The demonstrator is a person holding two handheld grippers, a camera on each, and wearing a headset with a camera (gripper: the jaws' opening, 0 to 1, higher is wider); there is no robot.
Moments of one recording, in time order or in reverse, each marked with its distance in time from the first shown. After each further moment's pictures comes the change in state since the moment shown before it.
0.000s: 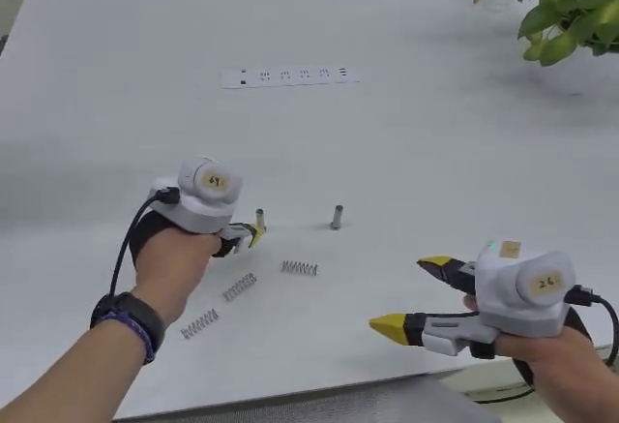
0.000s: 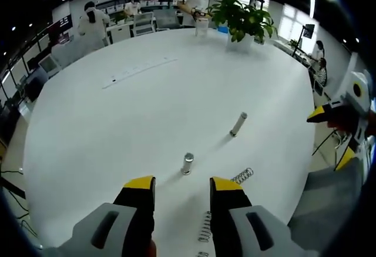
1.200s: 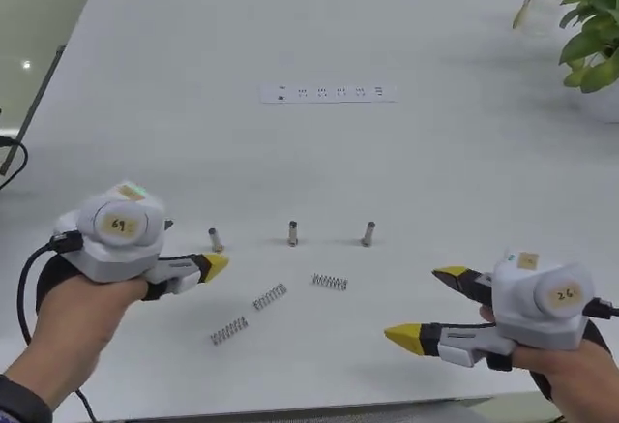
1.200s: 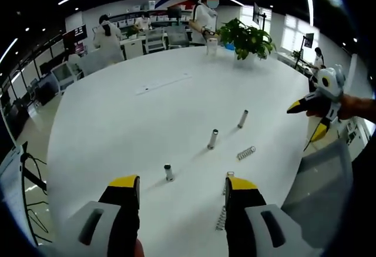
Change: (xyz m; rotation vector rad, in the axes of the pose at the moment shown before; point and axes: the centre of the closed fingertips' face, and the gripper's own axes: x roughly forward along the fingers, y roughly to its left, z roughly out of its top) left arm -0.102 0.054 -0.037 -0.019 -0.123 0.058; right arm 0.016 0.006 0.015 -0.043 0.000 0.034
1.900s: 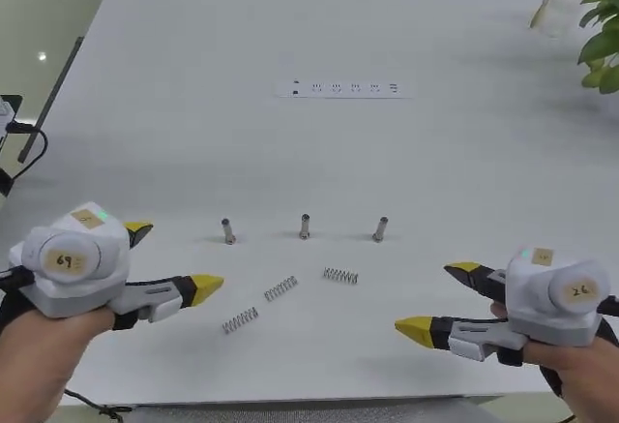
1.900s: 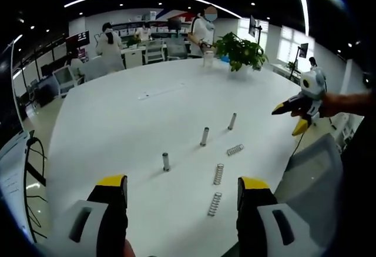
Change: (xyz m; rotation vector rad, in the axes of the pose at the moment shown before) left arm -0.039 -0.007 -0.019 -0.027 -0.100 -0.038; right arm 0.000 -0.002 0.001 0.004 -0.005 -0.004
